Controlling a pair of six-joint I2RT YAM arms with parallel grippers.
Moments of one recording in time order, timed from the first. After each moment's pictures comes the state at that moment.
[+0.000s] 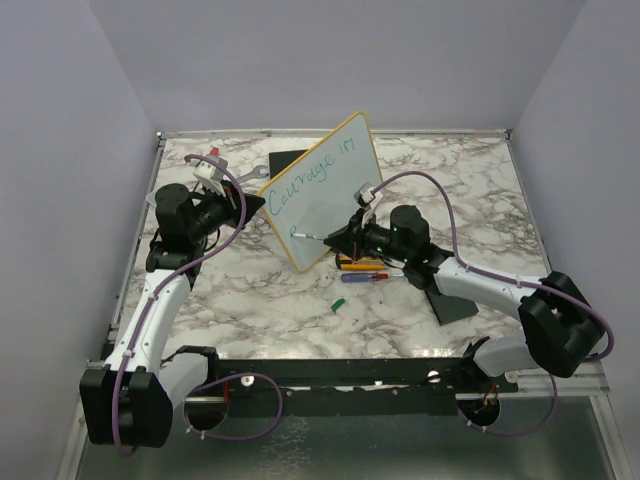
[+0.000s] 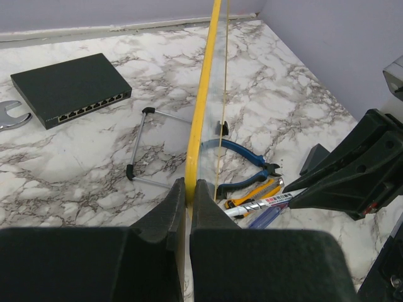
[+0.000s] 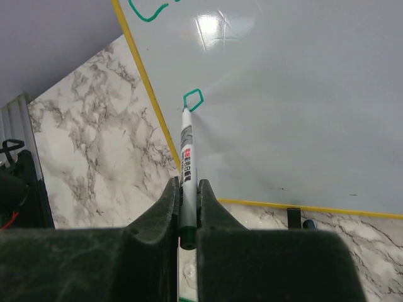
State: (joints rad) left arm -0.06 1.02 0.77 0.12 0.66 -0.27; right arm 0.71 1.40 0.72 0.50 -0.35 0.21
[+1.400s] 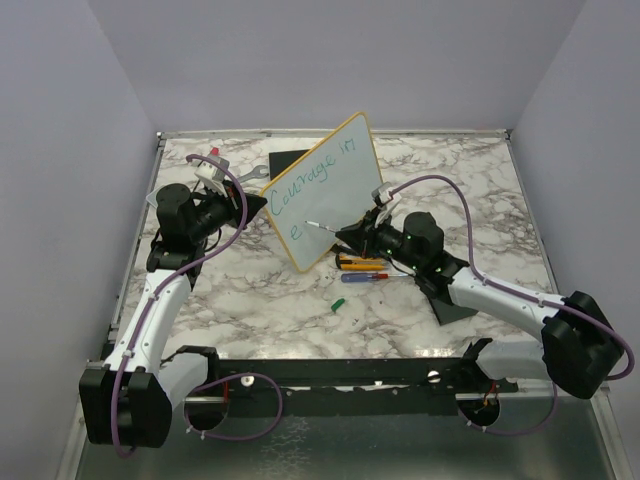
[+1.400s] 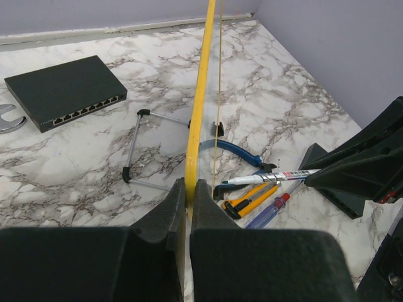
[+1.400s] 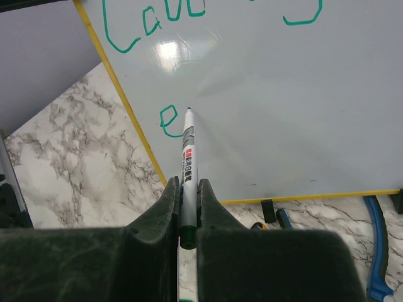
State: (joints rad) left arm -0.07 1.02 0.77 0.13 0.66 -0.27; right arm 0.71 1.26 0.66 0.48 -0.20 0.23
